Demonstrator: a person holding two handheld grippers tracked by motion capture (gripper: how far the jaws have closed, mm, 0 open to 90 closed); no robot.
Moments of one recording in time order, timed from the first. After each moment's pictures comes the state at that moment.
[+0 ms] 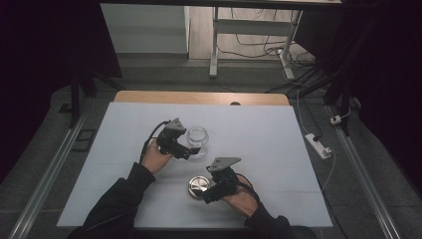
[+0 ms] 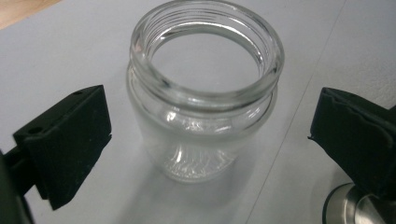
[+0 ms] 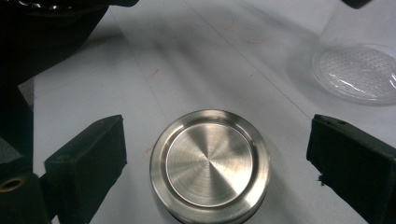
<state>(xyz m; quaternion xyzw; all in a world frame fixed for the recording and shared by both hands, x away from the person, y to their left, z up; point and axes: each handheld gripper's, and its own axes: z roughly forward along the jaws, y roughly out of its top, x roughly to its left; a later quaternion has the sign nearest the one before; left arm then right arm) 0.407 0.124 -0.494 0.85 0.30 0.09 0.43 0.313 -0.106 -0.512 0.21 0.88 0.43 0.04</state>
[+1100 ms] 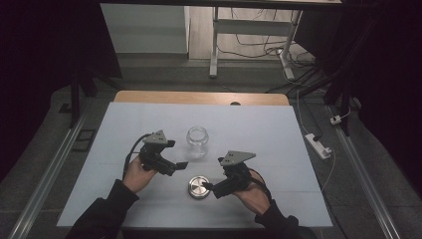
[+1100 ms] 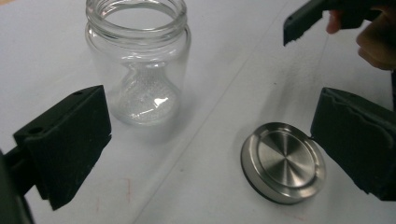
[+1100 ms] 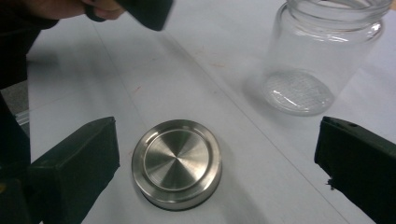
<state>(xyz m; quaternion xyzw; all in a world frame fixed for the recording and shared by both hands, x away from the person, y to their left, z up) 0.340 0.158 -0.478 0.83 0.29 0.06 0.47 0.314 -0.133 -0.481 0.22 0.86 0.45 0.09</state>
